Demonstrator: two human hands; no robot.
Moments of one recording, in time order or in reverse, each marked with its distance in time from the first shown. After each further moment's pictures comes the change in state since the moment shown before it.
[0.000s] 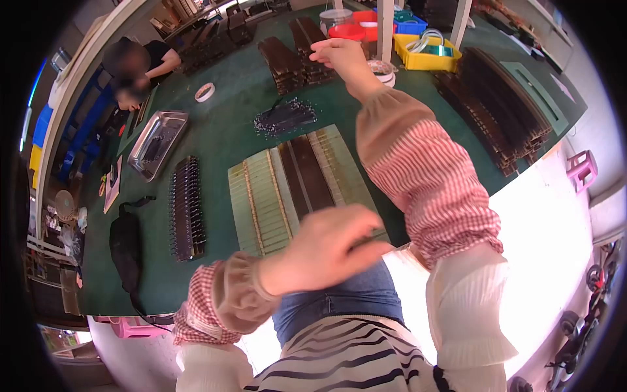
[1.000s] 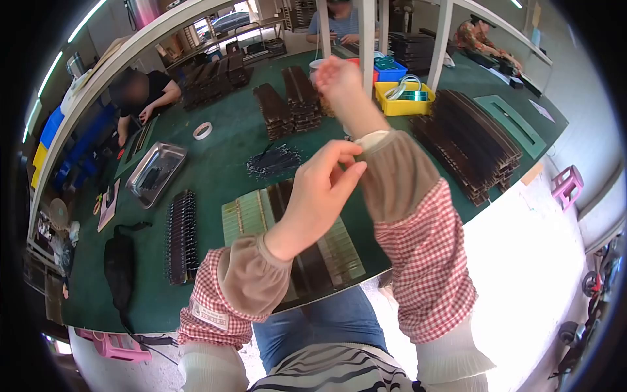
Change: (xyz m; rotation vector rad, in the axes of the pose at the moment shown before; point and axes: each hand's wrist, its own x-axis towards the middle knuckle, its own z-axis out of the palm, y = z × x) left_hand 0.093 -0.011 -0.009 -0.005 0.358 -0.016; right_hand 0.058 -0.051 -0.023 1.007 0.257 0.252
